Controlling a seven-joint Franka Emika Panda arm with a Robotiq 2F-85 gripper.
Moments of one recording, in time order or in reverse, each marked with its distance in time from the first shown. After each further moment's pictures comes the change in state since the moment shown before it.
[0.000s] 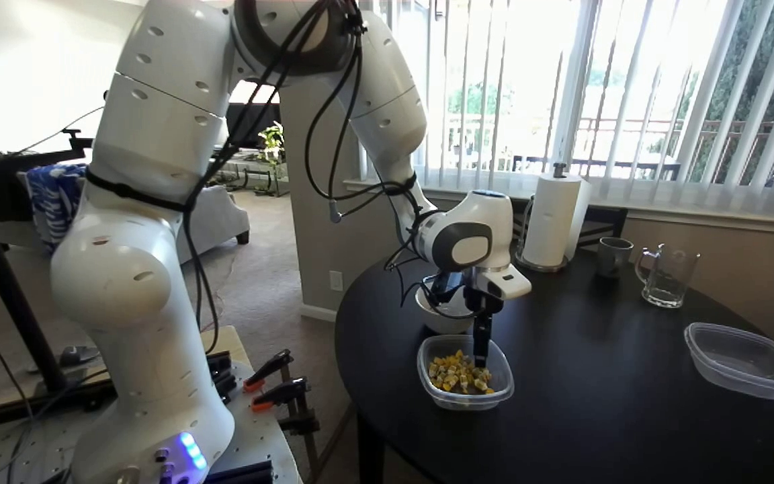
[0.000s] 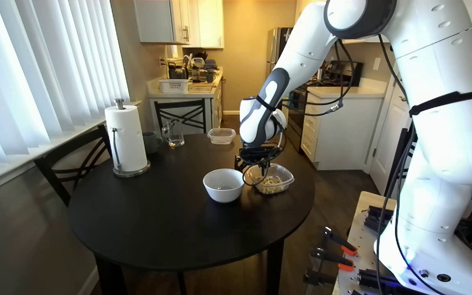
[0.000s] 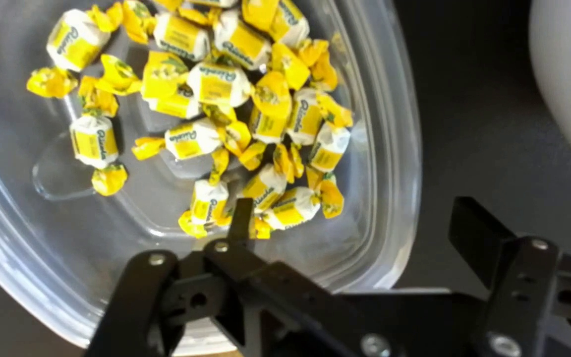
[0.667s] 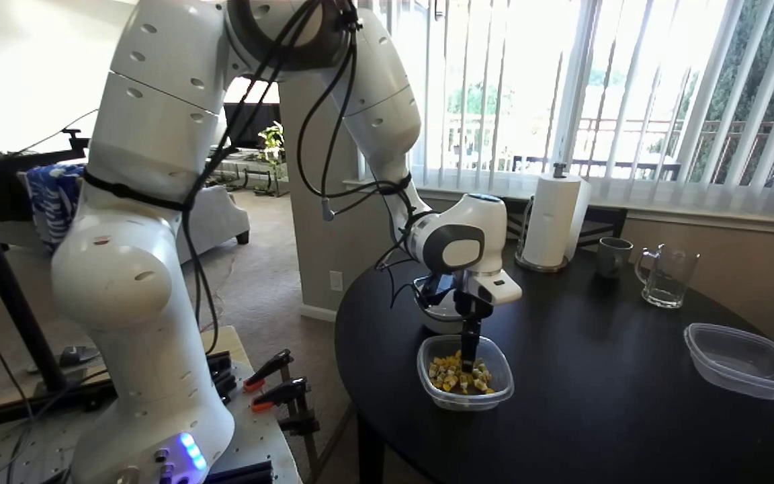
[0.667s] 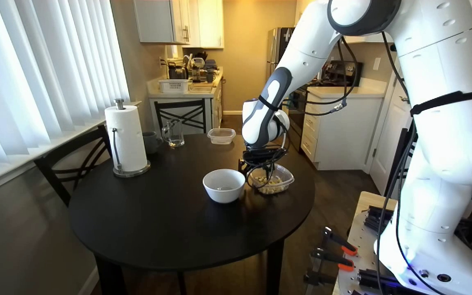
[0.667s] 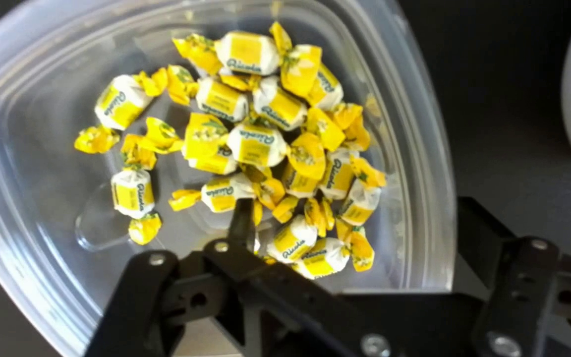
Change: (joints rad) arm 0.006 -0.030 0.000 -0.057 0.027 -0.023 -0.026
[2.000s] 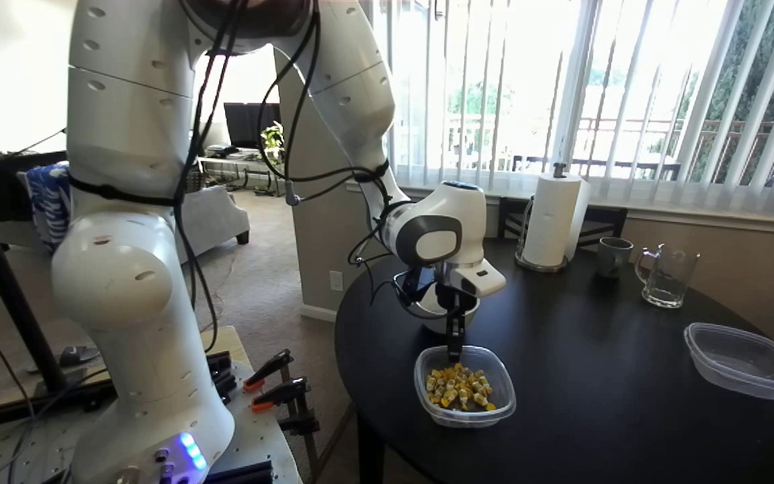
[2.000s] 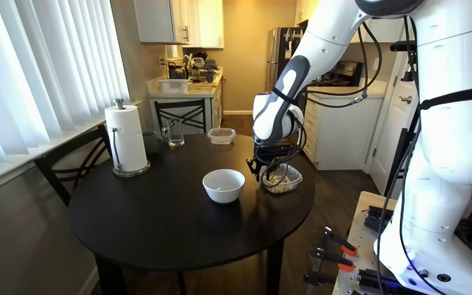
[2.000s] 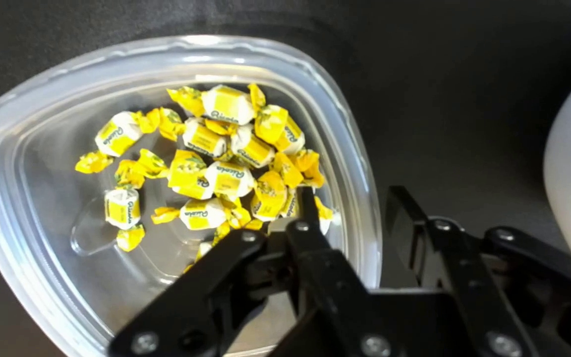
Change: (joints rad) arm 0.004 -0.153 -0.004 -0.177 0.000 0.074 -0.101
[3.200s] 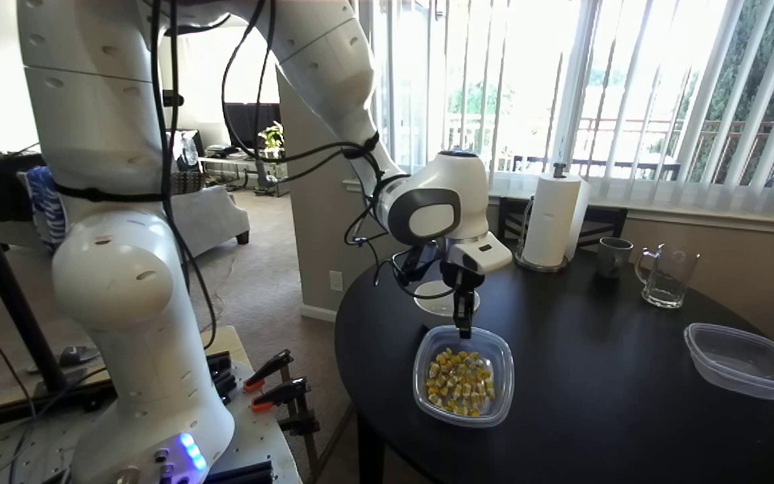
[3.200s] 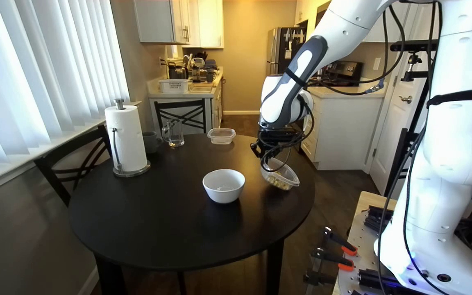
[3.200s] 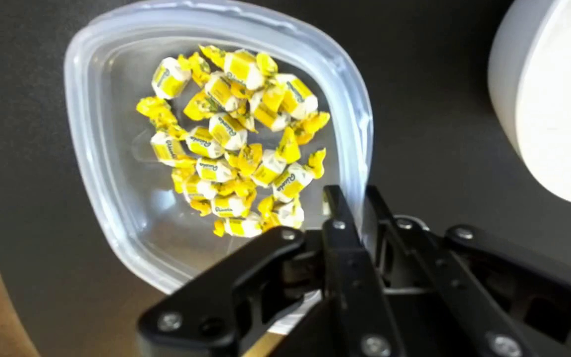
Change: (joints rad) arm 0.009 -0.172 -0.053 -0.067 -0.005 0.006 0.045
